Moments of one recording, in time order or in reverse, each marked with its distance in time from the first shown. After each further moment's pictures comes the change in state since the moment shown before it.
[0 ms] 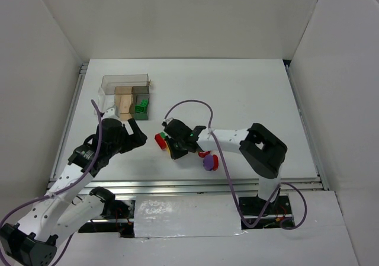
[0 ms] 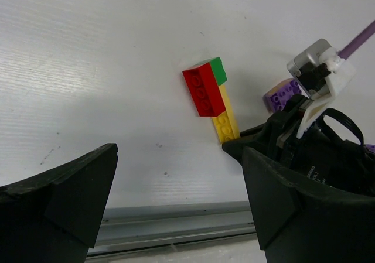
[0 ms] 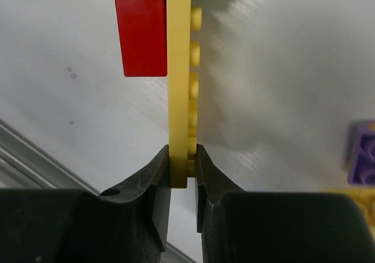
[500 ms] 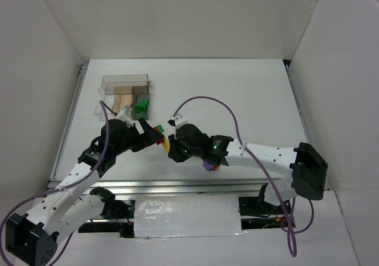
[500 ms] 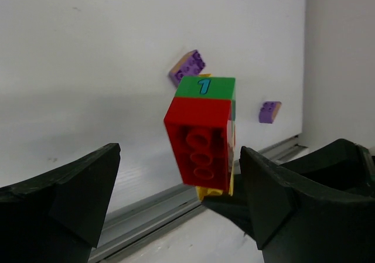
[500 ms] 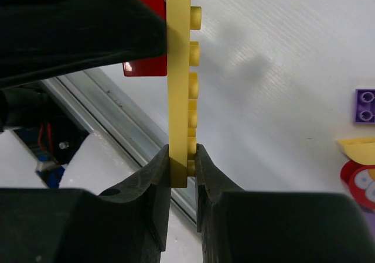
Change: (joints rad) left arm -0.001 0.034 -0.138 0.348 0.335 -0.128; right arm 0.117 -0.445 -0.193 0.079 0.098 0.063
